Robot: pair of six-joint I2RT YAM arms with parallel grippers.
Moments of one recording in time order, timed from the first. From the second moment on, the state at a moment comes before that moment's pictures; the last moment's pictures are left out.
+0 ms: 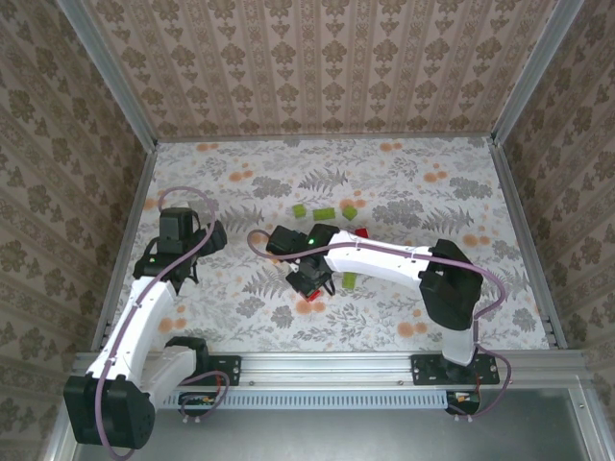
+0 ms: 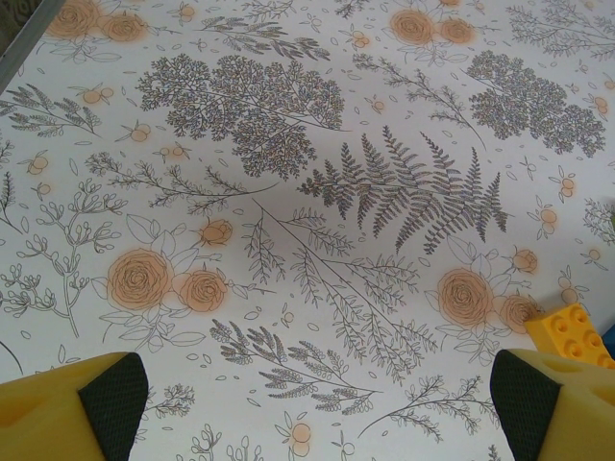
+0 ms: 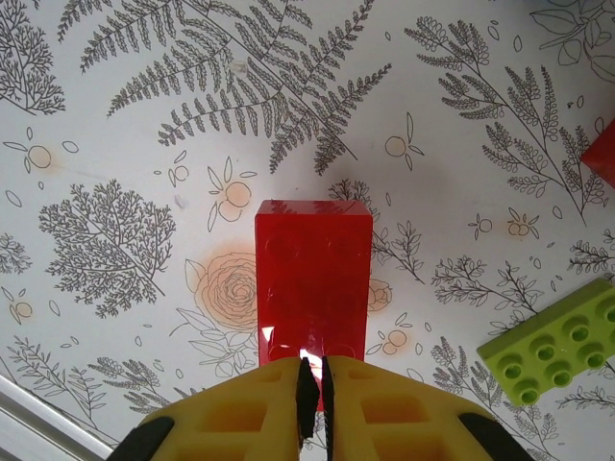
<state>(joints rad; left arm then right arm) -0.16 0.93 0.71 -0.55 -0.15 -0.36 1.03 1.89 1.52 -1.02 0.08 0.29</state>
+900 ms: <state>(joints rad) -0.16 0.94 0.72 -0.55 -0.15 -0.36 1.02 1.92 1.51 -1.01 0.06 0.29</state>
